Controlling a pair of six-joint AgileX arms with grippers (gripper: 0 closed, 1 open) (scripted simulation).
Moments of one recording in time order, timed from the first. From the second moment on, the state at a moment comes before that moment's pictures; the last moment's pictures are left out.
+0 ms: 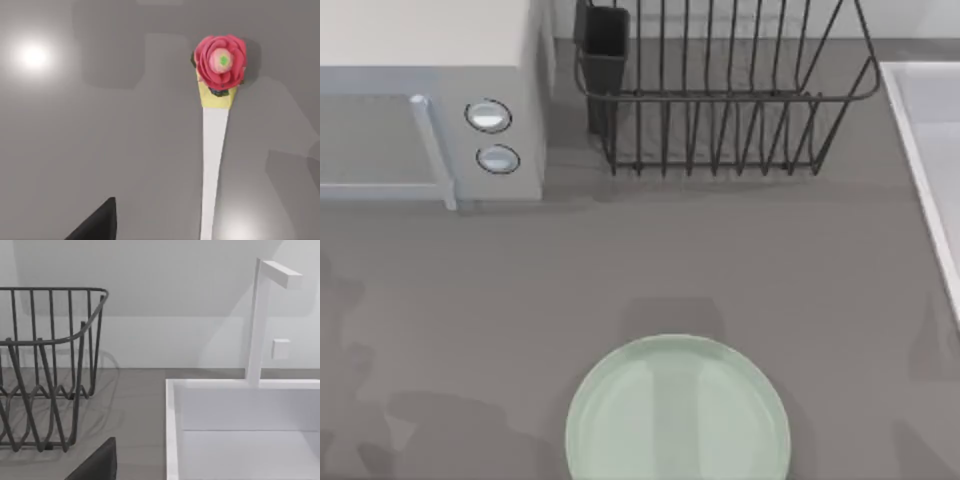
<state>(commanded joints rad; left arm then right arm) 0.32 1.17 0.72 -0.83 0.01 0.54 0.00 0.00 0.00 0.00 0.00 0.00</state>
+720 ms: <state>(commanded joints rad) 0.41 1.43 0.91 -1.04 0.00 0.67 0.00 0.00 0.00 0.00 0.00 0.00</state>
